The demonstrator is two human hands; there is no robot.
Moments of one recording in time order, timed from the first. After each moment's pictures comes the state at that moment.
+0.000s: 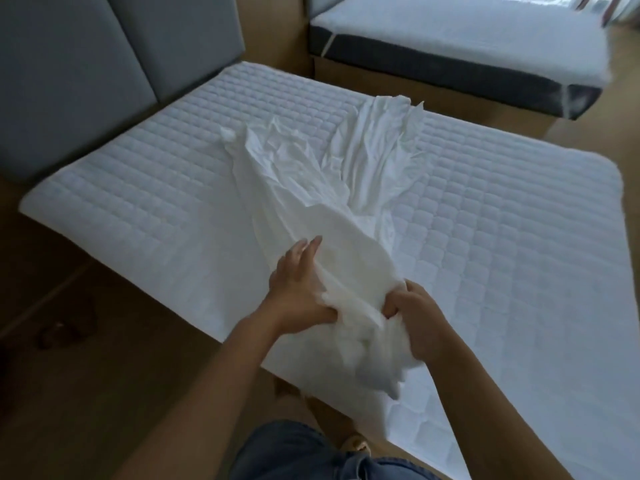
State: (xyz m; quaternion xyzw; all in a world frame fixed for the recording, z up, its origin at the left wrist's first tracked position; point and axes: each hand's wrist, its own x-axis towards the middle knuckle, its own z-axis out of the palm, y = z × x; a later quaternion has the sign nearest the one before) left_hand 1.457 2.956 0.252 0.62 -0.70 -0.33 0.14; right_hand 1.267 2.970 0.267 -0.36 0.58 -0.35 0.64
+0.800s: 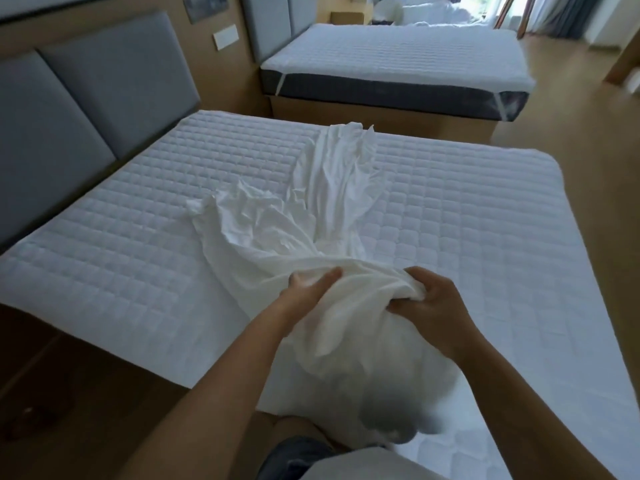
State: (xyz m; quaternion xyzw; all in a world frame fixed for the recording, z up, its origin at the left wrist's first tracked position) left_hand 1.401 2.896 0.260 0.66 -0.42 -0.60 0.15; right_hand 1.196 2.970 0.298 -0.58 0.62 -0.40 0.34
